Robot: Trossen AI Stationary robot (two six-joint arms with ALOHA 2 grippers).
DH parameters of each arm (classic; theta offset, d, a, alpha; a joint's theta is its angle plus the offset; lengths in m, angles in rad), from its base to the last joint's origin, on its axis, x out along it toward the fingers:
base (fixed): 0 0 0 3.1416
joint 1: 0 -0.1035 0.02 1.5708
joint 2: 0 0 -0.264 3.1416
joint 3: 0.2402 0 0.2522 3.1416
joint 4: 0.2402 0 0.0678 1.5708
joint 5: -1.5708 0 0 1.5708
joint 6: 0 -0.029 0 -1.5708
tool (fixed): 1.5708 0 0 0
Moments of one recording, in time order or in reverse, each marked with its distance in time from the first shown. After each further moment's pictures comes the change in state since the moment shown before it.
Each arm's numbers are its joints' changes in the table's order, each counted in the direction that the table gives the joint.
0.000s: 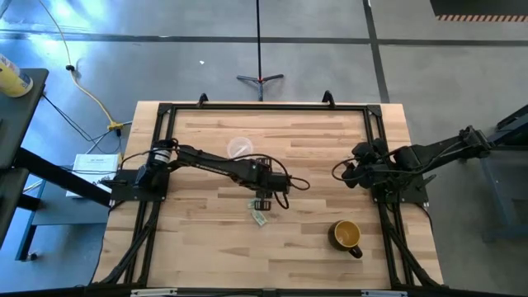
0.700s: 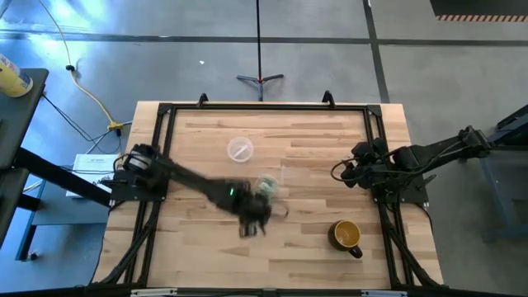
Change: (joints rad) left arm 0.196 -0.171 -0.139 0.053 -0.076 0.412; right arm 0.000 0.013 0.000 -0.009 -0.028 0.009
